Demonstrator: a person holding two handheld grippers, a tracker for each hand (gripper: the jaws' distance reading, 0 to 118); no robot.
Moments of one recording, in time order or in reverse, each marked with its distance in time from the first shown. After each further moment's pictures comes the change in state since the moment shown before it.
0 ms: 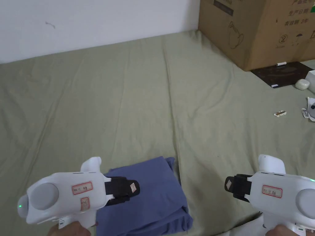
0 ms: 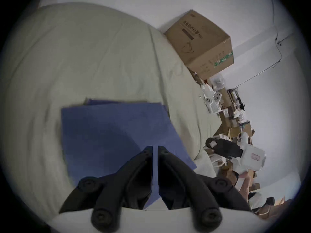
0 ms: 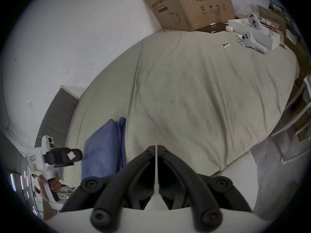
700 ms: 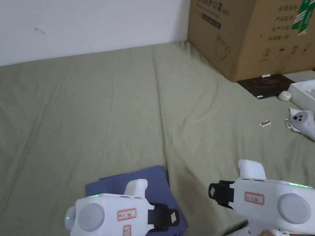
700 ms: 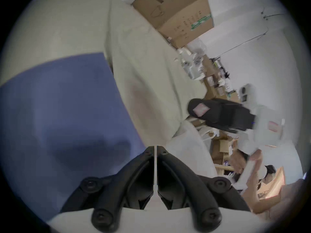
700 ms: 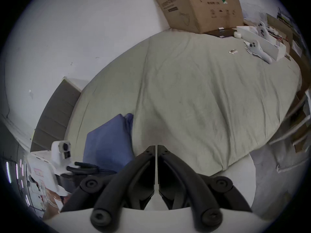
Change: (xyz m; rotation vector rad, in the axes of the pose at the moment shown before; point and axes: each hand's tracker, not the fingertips) left arm 0.059 -0.039 -0.034 -0.144 -0.196 -0.162; right arm -0.024 0.006 0.004 -0.023 0.022 0.119
